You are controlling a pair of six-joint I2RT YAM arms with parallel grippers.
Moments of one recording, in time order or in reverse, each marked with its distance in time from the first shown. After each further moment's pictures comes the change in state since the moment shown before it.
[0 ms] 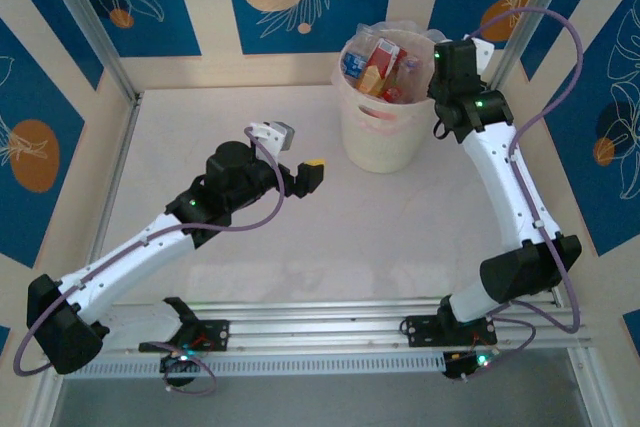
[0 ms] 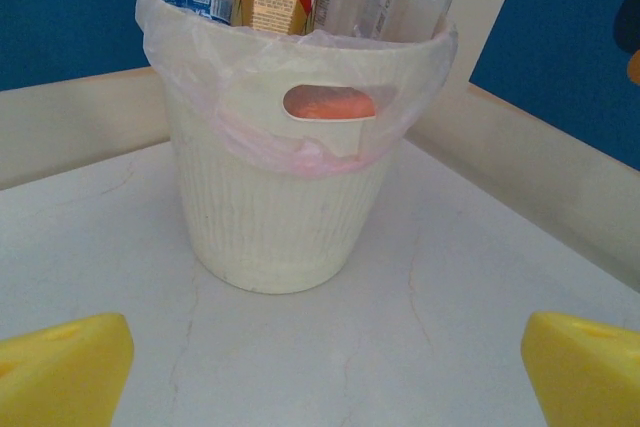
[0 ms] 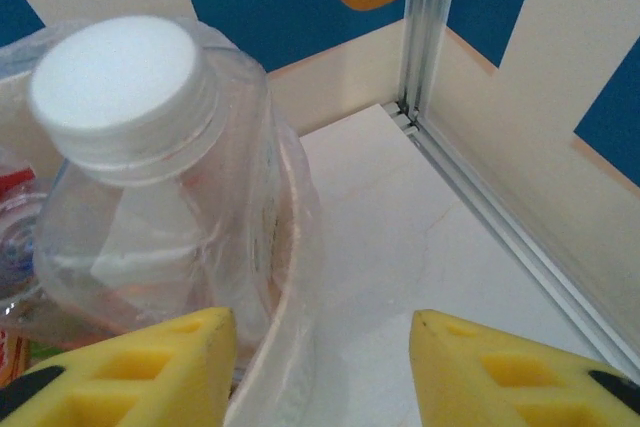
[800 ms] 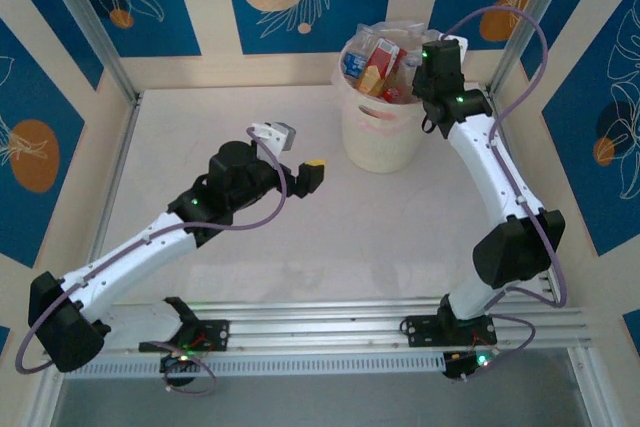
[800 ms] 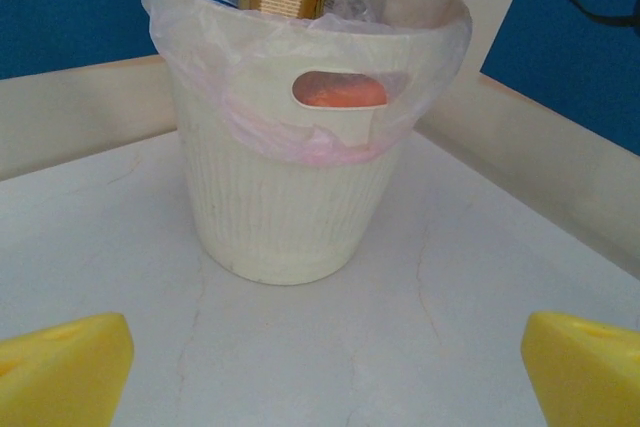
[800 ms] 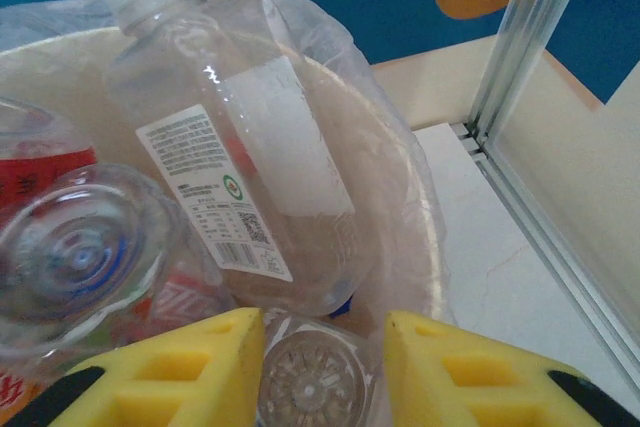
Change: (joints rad) left arm 0.000 0.011 0.000 -0.014 -0.020 0.000; right arm 0.009 0.072 -0.061 0.200 -0.100 -0.145
